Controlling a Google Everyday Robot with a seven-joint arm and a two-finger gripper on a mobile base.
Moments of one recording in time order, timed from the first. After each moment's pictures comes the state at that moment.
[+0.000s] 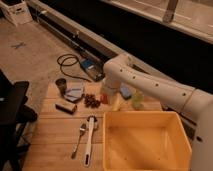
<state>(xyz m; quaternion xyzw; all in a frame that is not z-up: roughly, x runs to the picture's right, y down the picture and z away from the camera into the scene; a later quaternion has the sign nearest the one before) 0.001 0.061 0.799 -0.25 -0.19 -0.25 0.91</state>
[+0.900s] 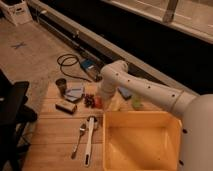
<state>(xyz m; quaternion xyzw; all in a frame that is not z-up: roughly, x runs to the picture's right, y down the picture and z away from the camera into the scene) -0.018 0.087 0.827 -0.26 -0.24 -0.24 0.90</state>
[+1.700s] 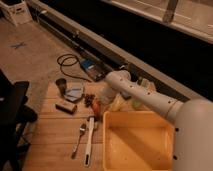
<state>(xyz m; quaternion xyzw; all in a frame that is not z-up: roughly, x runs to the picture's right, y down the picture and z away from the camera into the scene) -0.036 0.117 0.870 -0.28 -0.31 -0.20 0.89</state>
